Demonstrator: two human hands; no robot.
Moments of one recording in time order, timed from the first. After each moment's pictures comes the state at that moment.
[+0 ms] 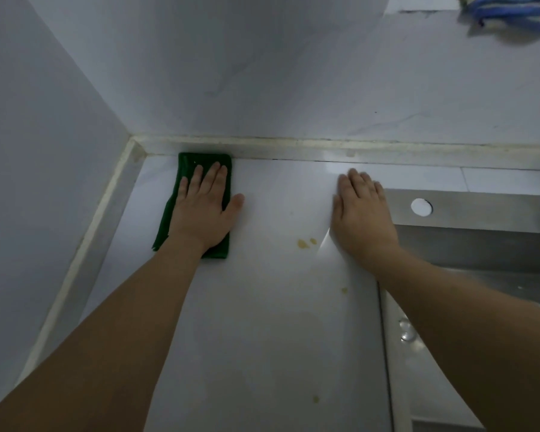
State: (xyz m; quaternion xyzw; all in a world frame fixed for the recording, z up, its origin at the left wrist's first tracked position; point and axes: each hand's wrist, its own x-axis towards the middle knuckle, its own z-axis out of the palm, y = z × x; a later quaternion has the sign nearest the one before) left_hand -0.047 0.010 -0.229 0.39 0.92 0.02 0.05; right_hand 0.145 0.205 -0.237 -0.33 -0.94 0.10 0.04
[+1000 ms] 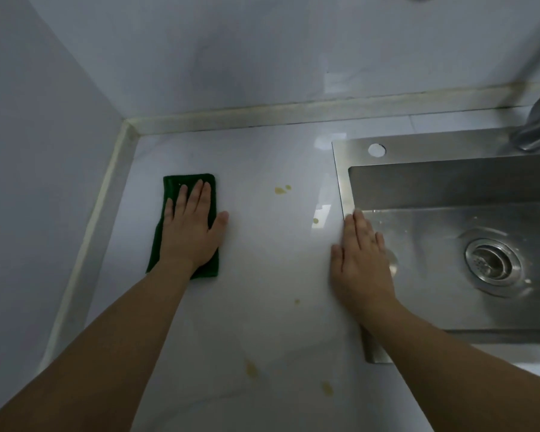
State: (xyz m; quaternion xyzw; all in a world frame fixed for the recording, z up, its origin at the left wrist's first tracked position) left_hand 0.048 -0.073 -0.227 0.39 0.92 0.02 0.04; right_hand 0.301 0.075 -0.241 -0.42 -0.89 0.18 0.06
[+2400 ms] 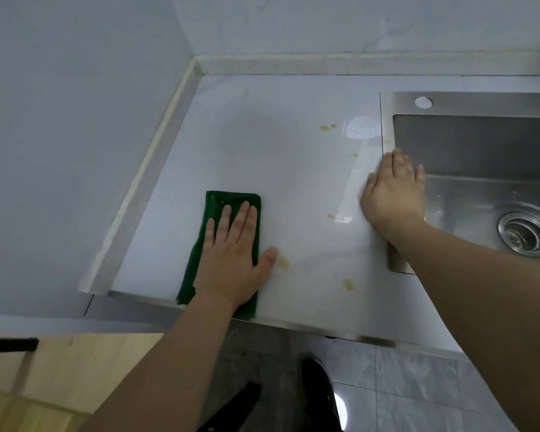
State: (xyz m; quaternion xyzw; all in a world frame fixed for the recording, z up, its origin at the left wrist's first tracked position) left_hand 0.218 -0.216 -0.233 0.39 0.92 0.01 0.06; right_hand 0.305 0.059 -0.234 -0.42 -0.90 0.06 0.02
